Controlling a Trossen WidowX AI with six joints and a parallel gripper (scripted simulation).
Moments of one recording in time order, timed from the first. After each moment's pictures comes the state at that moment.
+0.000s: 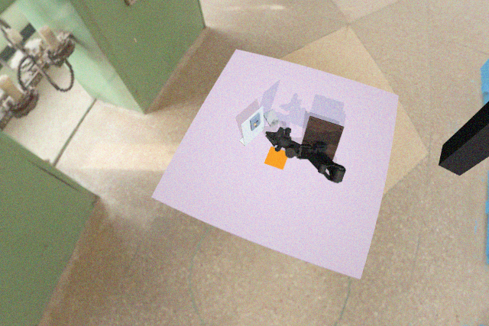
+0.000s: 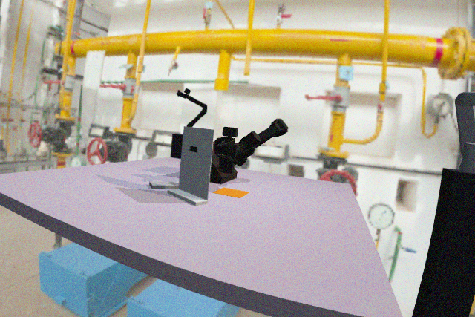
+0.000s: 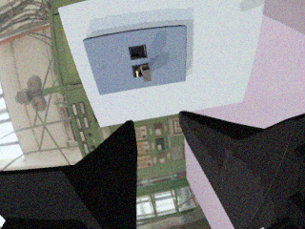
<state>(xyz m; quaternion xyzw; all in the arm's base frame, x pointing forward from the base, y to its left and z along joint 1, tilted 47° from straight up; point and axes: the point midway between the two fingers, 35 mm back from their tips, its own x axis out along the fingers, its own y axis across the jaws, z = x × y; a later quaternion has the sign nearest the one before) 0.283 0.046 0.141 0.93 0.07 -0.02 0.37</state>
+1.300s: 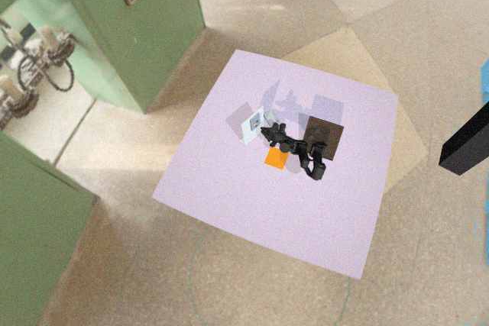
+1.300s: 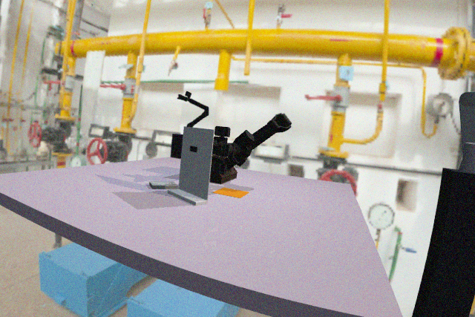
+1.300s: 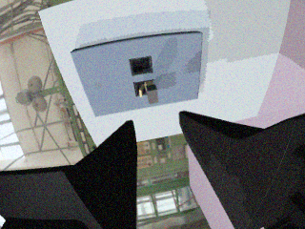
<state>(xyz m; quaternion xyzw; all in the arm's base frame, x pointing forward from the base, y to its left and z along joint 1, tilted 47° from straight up) 0.321 0.042 0.127 0.93 0.07 -0.02 0.37</state>
